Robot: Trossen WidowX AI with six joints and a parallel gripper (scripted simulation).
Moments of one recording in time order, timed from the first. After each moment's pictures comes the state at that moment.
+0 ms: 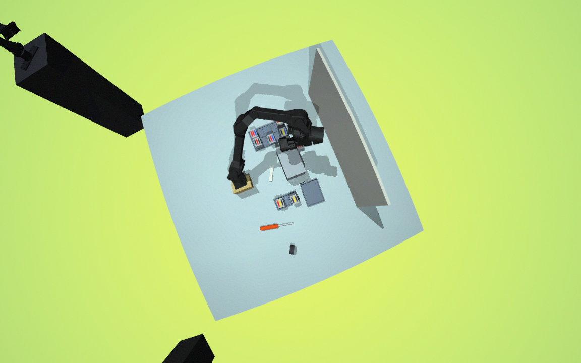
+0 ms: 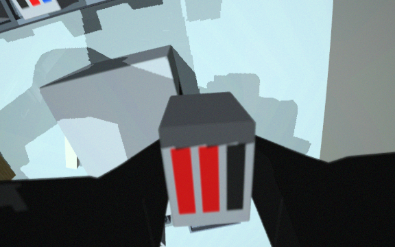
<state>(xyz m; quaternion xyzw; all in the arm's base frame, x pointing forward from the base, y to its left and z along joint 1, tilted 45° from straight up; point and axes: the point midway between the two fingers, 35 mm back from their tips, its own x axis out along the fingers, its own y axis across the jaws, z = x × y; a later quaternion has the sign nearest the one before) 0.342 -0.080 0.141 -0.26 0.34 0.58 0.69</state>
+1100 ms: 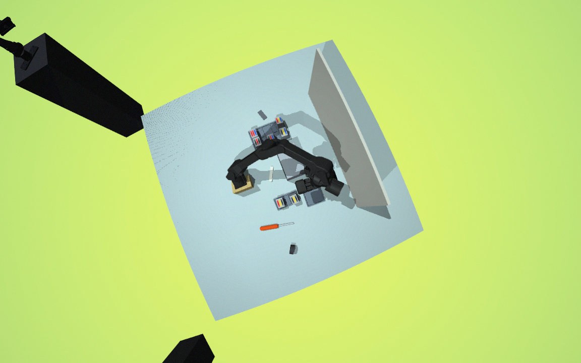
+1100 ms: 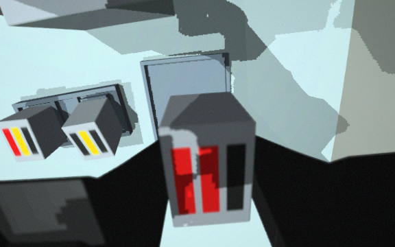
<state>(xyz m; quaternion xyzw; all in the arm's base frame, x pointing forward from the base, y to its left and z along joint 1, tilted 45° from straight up) 0.338 -0.211 -0.007 -0.26 0.30 0.61 0.68</state>
